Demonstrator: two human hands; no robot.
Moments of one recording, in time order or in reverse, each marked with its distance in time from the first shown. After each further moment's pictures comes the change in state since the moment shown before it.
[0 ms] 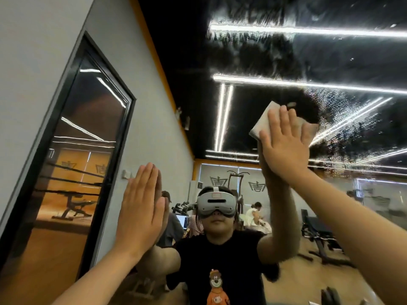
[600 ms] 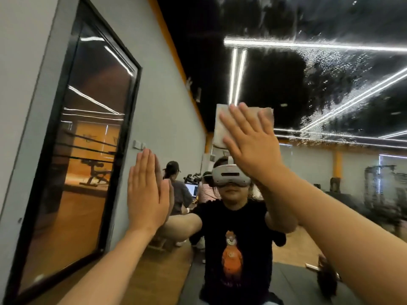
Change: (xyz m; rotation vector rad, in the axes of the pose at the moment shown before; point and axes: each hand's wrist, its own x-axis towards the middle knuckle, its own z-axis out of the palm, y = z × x) left_hand -0.059 0.075 0.019 0.080 -0.005 -0.169; right_hand -0.073 0.019 0.023 -0.056 -0.042 -0.463
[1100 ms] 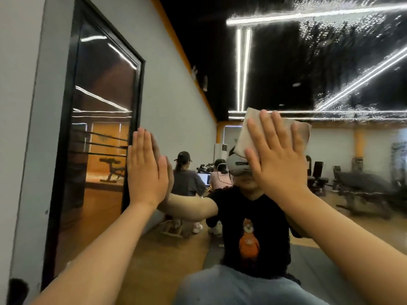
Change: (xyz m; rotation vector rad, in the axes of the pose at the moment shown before) left_hand -0.002 0.002 0.004 0.082 0.008 -0.022; right_hand -0.111 -0.010 0.002 -0.007 0.041 0.214
